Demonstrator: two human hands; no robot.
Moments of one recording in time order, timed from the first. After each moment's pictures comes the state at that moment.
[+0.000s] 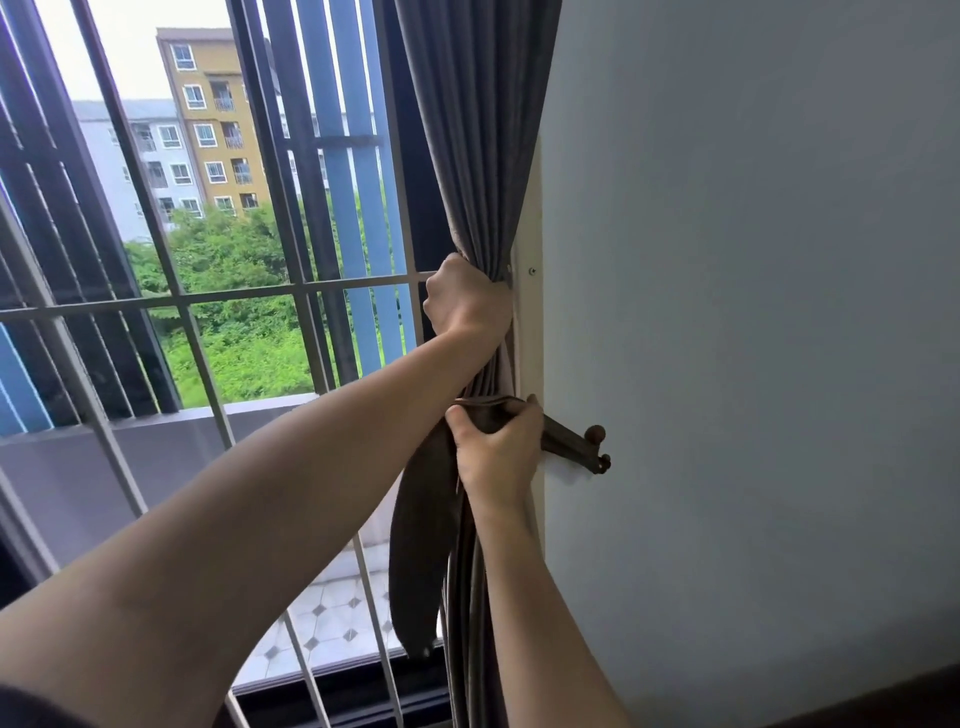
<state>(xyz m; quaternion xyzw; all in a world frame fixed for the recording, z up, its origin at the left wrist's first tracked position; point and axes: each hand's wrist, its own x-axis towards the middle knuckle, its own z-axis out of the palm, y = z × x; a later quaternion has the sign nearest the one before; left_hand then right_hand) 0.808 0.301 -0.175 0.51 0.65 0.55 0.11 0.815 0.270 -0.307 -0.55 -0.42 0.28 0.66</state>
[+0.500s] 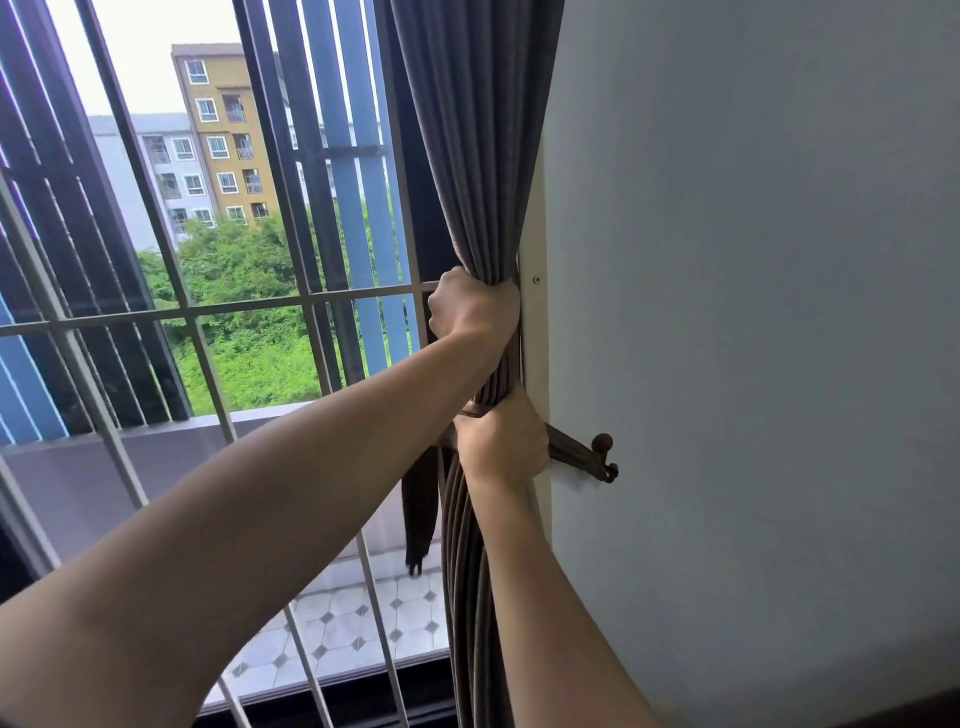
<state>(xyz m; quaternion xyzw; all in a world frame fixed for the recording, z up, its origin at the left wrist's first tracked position) 0.811 0.312 -0.172 0.48 0.62 0.59 0.18 0.818 0.291 -0.286 -0.67 -0.47 0.15 0.55</state>
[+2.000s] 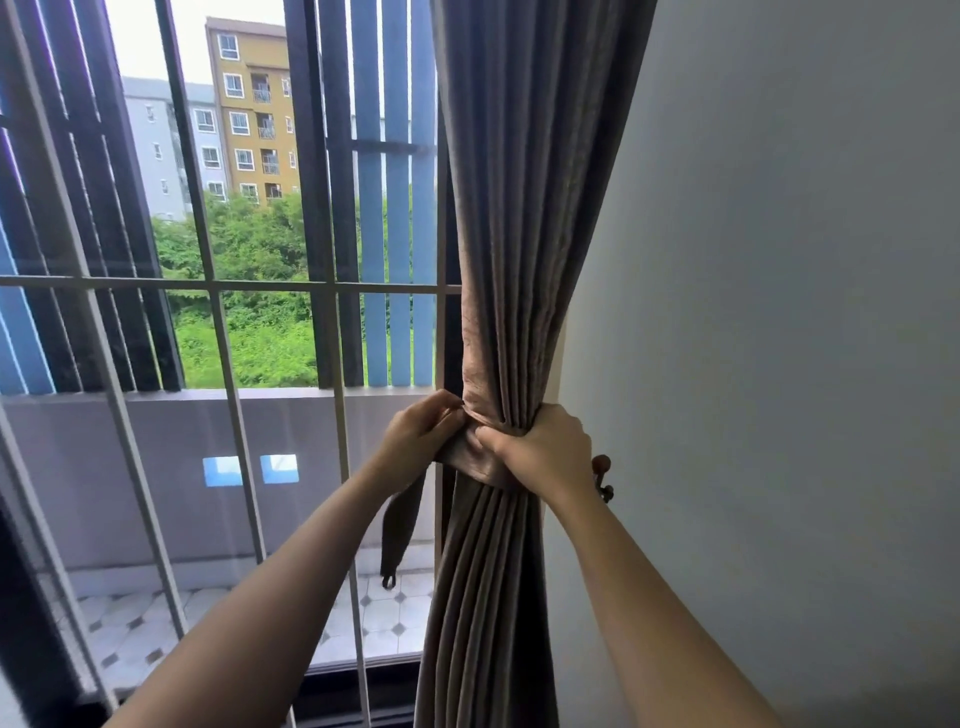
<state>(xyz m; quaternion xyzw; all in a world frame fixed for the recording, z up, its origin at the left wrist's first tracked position) 0.705 0.326 -0.312 0.72 0.46 0.49 0.18 0.872 0.279 -0.277 -0.60 -0.65 0.15 0.44</state>
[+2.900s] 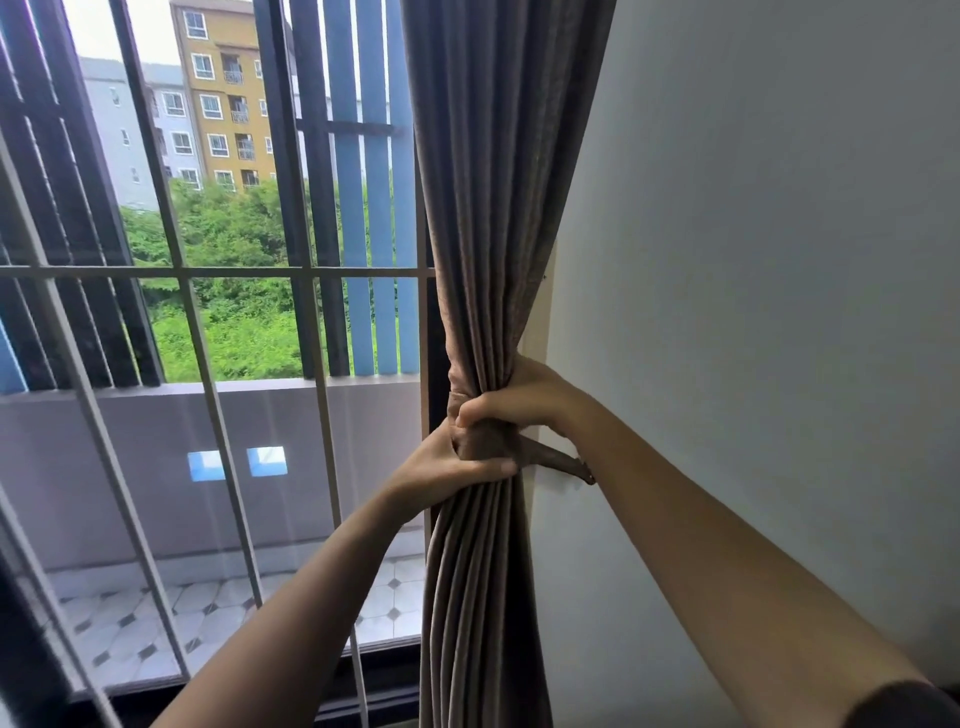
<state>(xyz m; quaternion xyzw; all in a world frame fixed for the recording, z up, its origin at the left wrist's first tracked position) 0.741 0.300 -0.327 0.72 0.31 0.43 0.45 0.883 0.302 -0.236 -0.51 -0.76 0.28 0.30</state>
